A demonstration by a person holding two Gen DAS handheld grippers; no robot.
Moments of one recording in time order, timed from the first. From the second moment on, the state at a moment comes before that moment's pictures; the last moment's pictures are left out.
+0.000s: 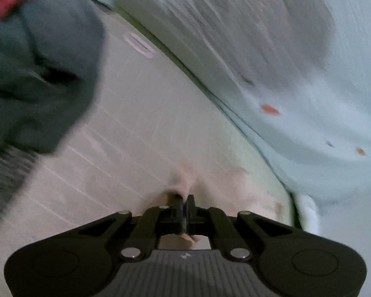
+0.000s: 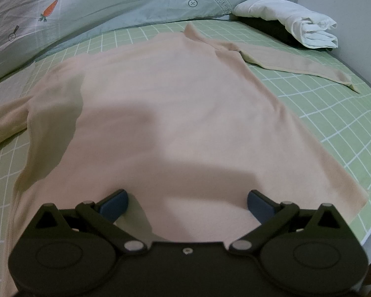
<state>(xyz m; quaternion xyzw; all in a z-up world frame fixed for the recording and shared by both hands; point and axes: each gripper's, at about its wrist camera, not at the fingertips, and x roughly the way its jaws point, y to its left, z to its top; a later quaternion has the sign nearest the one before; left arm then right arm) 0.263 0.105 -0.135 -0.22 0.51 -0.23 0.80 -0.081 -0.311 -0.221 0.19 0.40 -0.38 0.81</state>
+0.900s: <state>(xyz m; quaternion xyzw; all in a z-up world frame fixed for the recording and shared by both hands) 0.297 0.088 -0.216 -0.14 0.55 -0.05 0.82 -0.080 -0.308 -0.221 0.19 0.40 -0.38 0.81</state>
